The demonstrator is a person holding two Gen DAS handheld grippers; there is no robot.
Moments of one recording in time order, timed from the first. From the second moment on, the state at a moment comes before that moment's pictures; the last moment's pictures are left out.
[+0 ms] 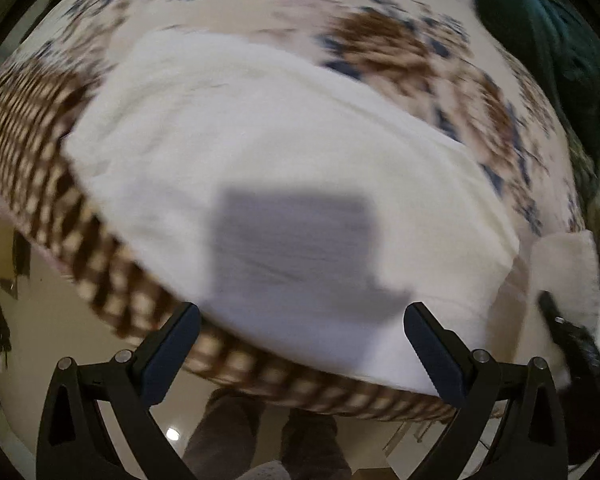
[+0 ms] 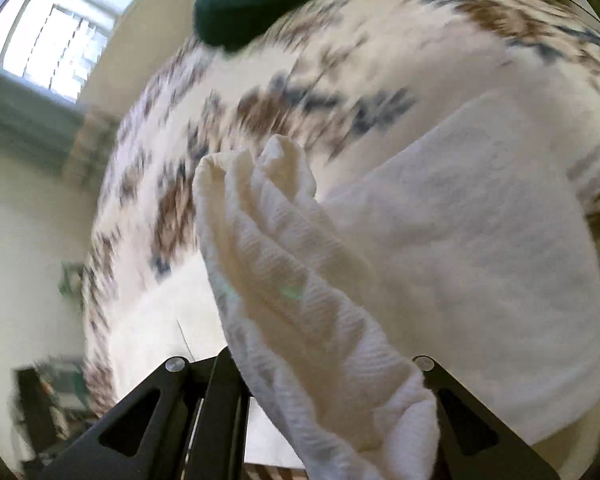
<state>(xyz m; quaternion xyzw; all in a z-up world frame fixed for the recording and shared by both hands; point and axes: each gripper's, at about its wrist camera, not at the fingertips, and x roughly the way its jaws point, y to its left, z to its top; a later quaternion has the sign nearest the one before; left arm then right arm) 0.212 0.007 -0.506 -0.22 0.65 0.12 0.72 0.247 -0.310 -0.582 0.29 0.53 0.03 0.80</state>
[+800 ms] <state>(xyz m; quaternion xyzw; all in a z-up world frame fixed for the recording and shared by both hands) 0.276 -0.035 -0.527 -0.21 0.63 0.05 0.75 0.212 -0.395 -0.576 0.17 0.66 -0.07 0.73</state>
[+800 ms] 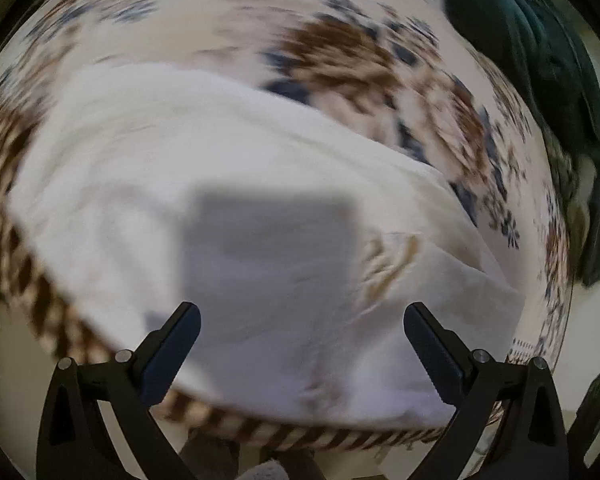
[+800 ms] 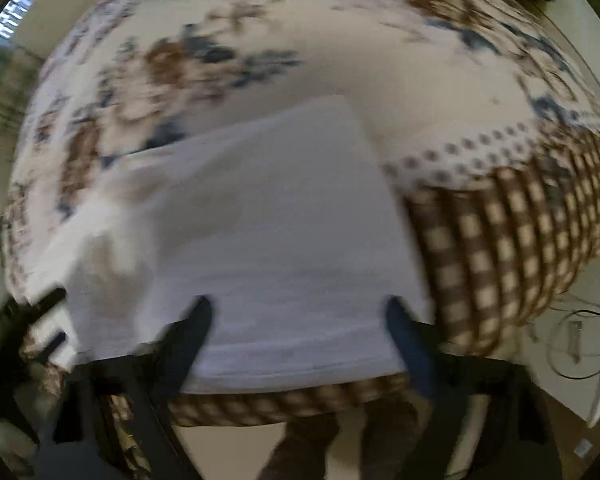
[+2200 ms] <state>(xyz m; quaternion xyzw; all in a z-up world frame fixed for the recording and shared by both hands) 0.149 0.154 -0.553 -0.51 0.47 0.25 0.67 0.266 -0.273 -0.576 -0.02 0.72 -0.03 0.70</state>
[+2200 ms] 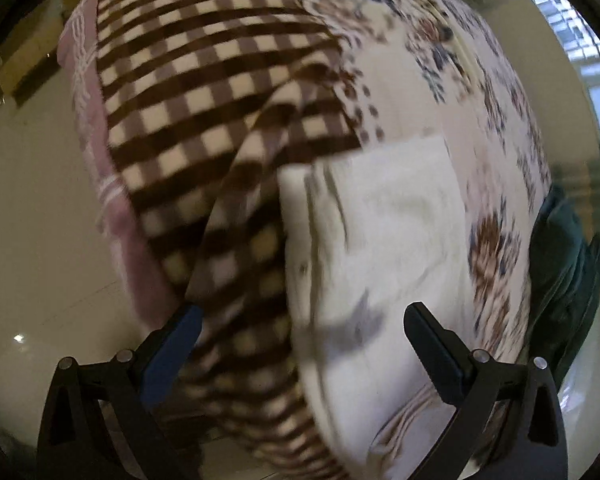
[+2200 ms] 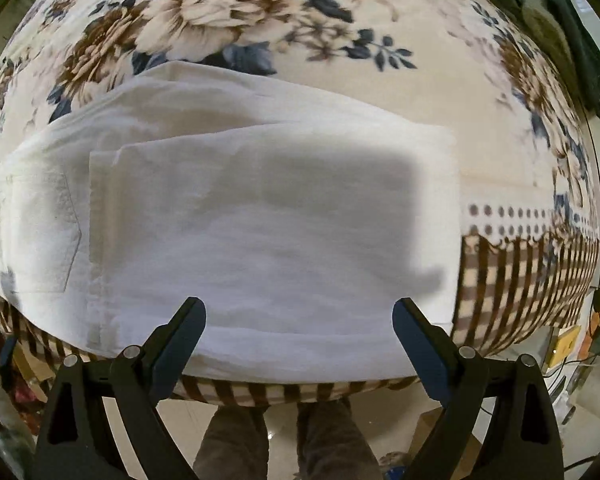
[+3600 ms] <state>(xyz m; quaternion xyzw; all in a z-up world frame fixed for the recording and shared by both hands) 0.200 0.068 -0.413 -0.41 0.32 0.05 0.85 0.255 -0.359 -0.572 0.08 0.71 -0.06 0.70</state>
